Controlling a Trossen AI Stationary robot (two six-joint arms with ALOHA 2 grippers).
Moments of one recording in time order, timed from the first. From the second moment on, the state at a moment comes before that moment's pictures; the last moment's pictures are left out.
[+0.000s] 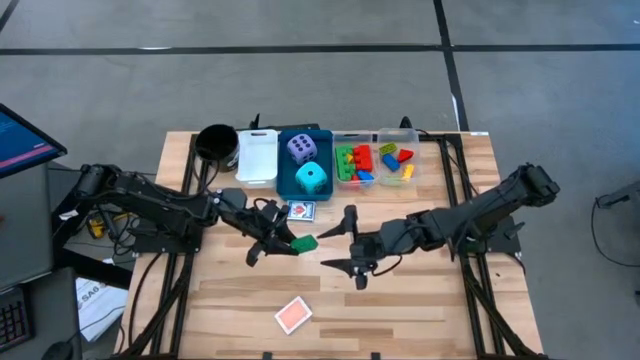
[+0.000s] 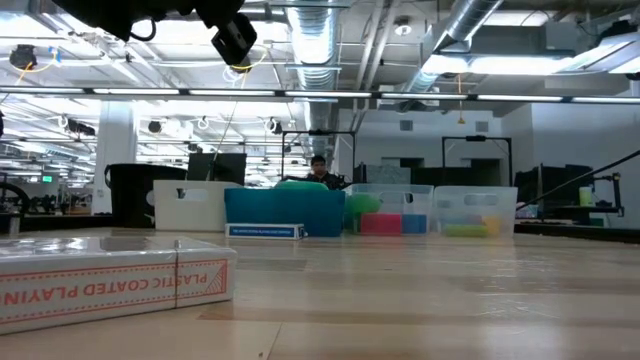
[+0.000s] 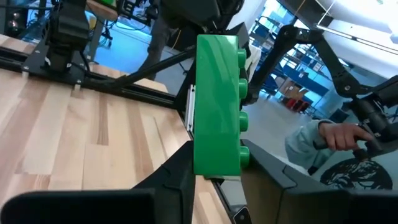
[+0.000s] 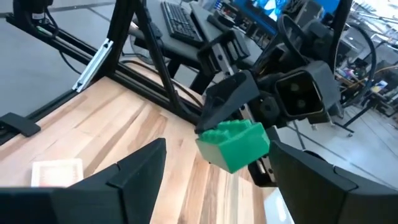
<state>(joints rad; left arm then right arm) -0.12 1.21 0.60 0.55 0.33 -0.43 0.38 1.49 1.15 0.10 0.31 -0.42</state>
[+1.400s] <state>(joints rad) -0.11 1.43 0.73 0.72 0.43 -0.43 0.34 1.49 1.15 0.11 0.21 -0.37</state>
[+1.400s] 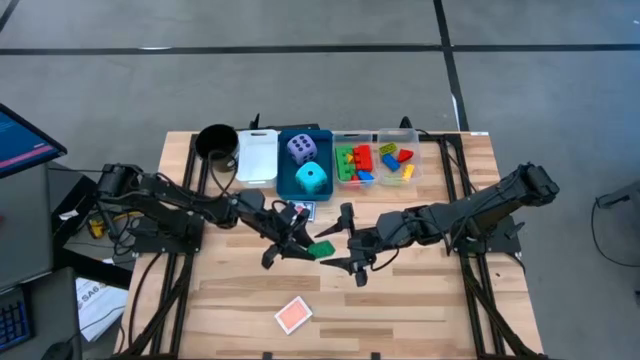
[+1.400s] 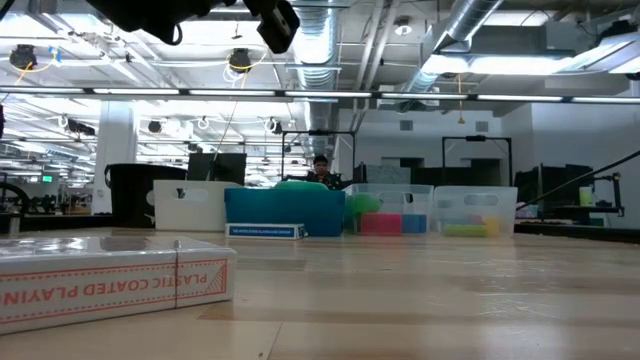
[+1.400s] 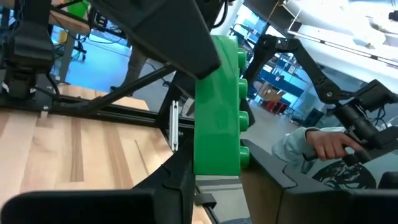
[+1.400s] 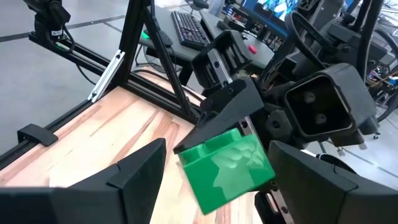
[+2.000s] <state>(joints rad) -0.11 1.43 0.73 0.78 0.45 -0.43 0.34 1.49 1.15 0.11 0.21 -0.34</state>
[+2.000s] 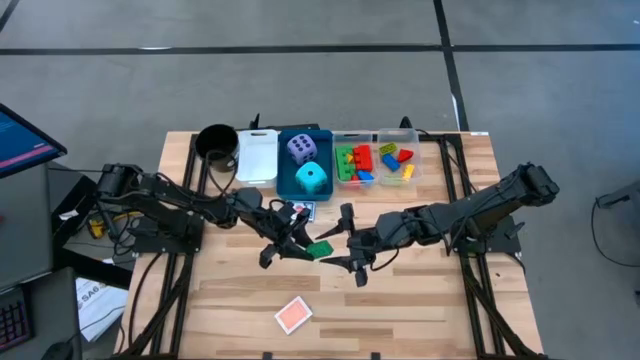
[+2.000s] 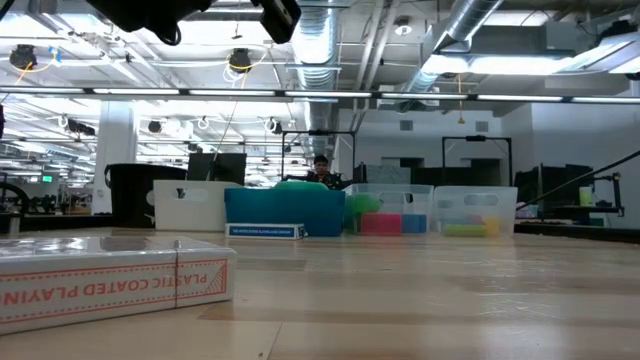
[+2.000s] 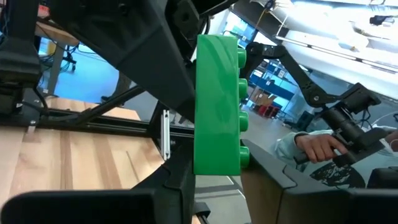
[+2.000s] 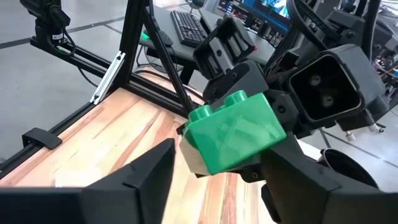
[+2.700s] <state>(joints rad) -0.07 1.43 0.73 0.77 0.48 -0.42 0.35 1.49 1.15 0.10 0.21 -0.34</state>
